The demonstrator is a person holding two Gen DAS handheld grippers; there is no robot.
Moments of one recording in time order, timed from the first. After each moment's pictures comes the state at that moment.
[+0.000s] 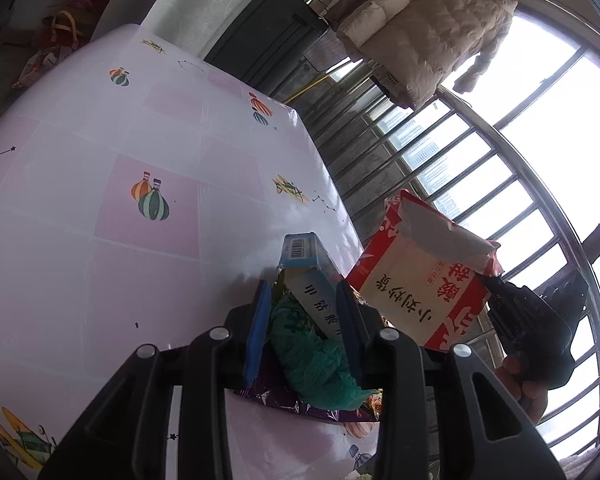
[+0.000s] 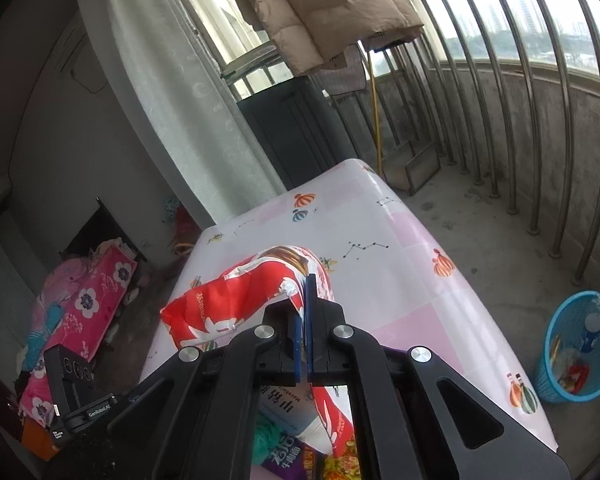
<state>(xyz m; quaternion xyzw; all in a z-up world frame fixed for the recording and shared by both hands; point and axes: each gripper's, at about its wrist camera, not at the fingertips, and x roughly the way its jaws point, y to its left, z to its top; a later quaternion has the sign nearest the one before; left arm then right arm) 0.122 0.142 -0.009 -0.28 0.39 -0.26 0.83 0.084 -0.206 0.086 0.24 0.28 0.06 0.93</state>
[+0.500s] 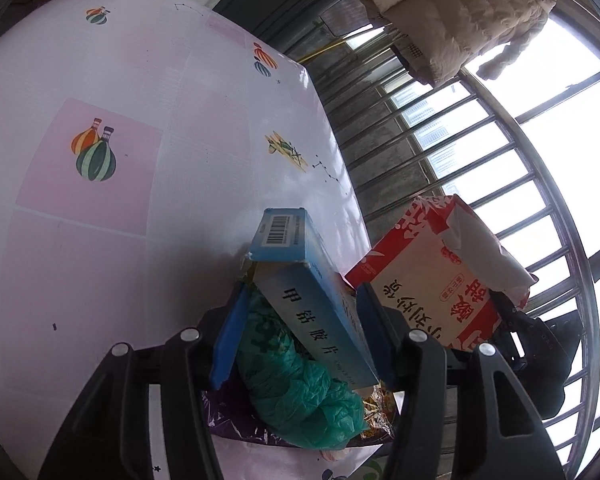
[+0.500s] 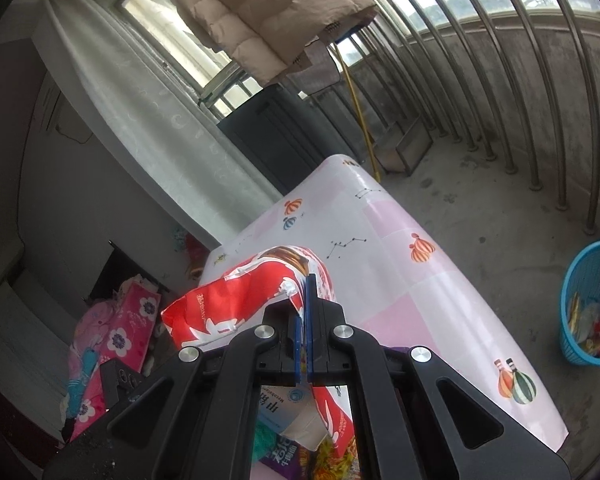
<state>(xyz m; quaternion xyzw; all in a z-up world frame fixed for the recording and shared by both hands) 0.168 0.094 -0.038 -0.31 0.46 -0.26 0.79 0.084 -0.255 0.068 0.33 0.29 0.06 0.90</state>
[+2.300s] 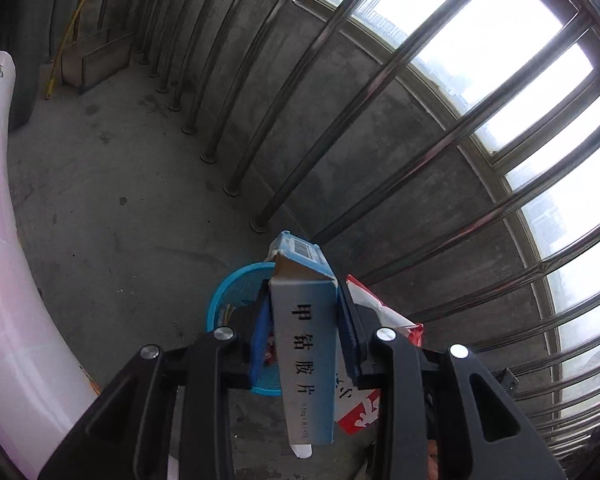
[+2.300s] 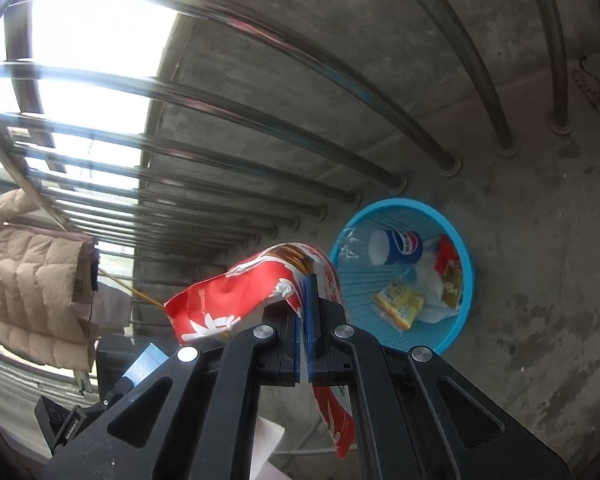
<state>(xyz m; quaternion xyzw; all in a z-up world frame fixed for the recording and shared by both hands) 0.202 -0.415 -0.039 -0.02 0.53 -0.44 0.72 -0.083 -0.538 -0.127 0.65 0.14 -0.36 0.65</state>
